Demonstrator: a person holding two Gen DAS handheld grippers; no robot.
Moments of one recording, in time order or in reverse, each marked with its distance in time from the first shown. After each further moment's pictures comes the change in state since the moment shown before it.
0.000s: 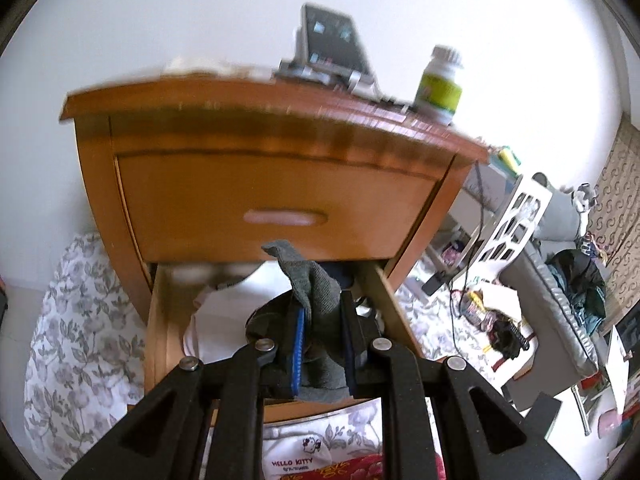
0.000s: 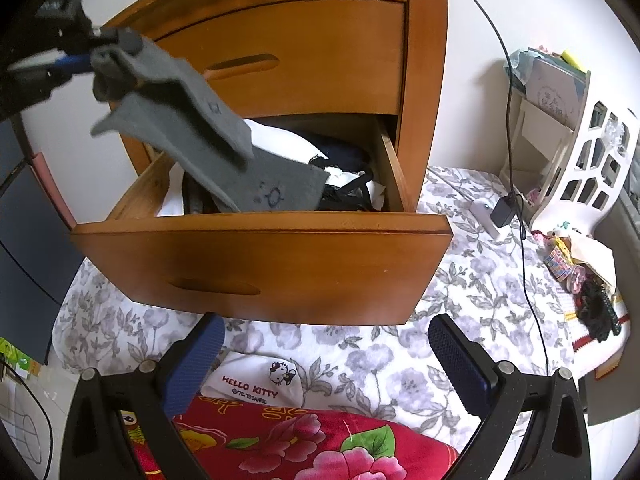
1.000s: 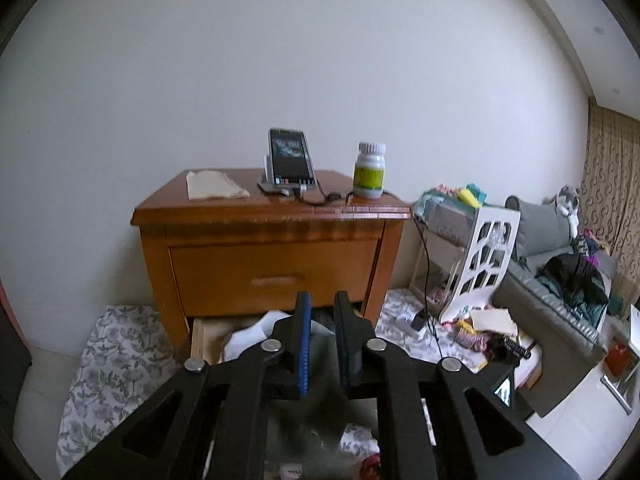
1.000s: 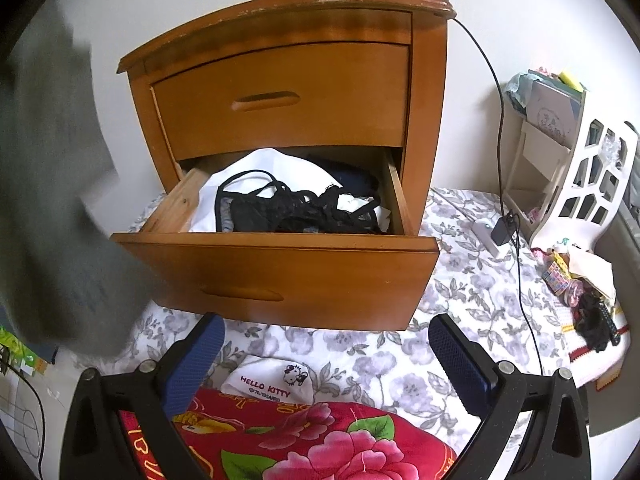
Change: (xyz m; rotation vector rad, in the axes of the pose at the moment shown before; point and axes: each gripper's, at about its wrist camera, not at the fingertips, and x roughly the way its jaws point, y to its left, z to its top) left arm -0.138 -0.054 -0.034 0.143 -0.245 0.043; right arm -0.044 0.003 -0.003 -0.020 -0.074 0.041
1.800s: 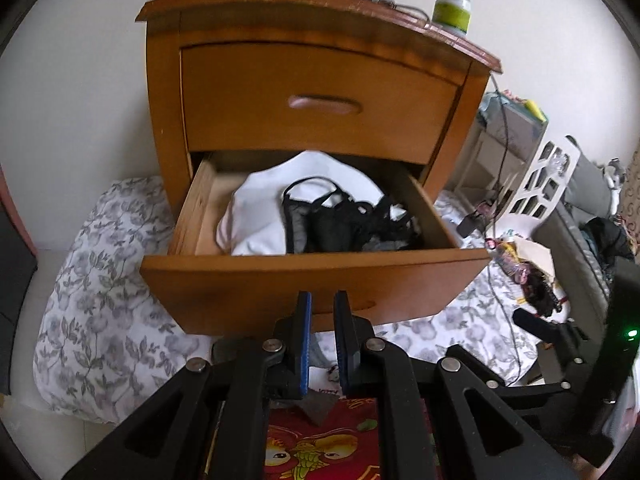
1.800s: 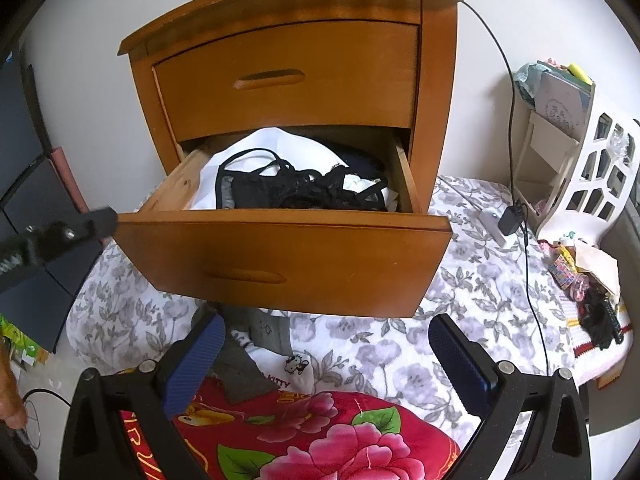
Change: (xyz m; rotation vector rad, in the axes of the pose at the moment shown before) left arm 0.103 0.032 -0.127 -0.153 0.373 0.098; right arm 0.015 0.002 -0.009 -0.016 0.054 0.013
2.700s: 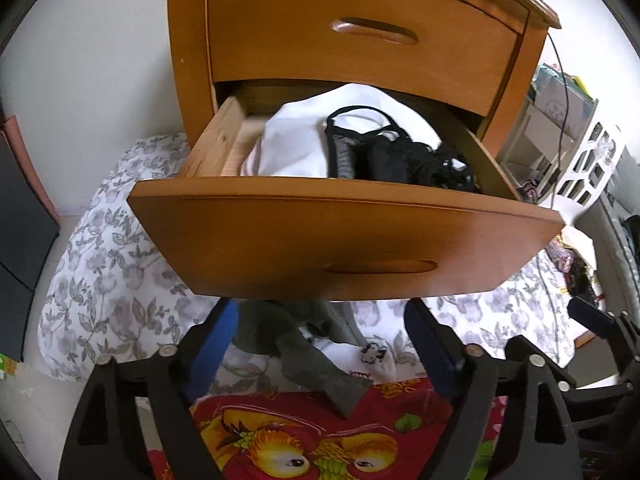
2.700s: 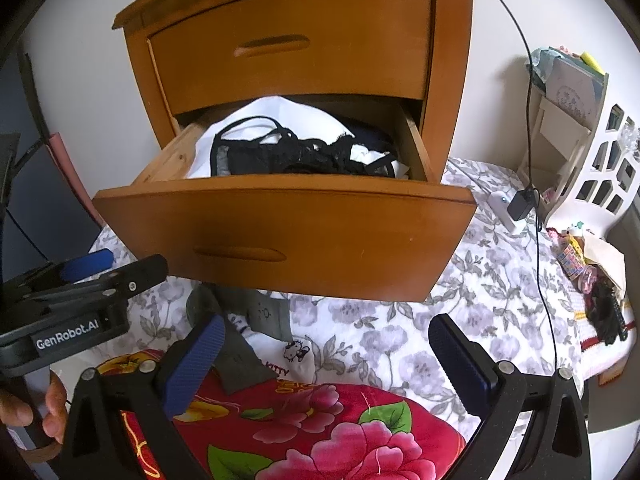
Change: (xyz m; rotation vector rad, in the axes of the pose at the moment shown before) left arm 0.061 0.019 -0.033 -0.050 0.096 0.136; right arm 0.028 0.003 -0.011 -0.013 0.072 0.003
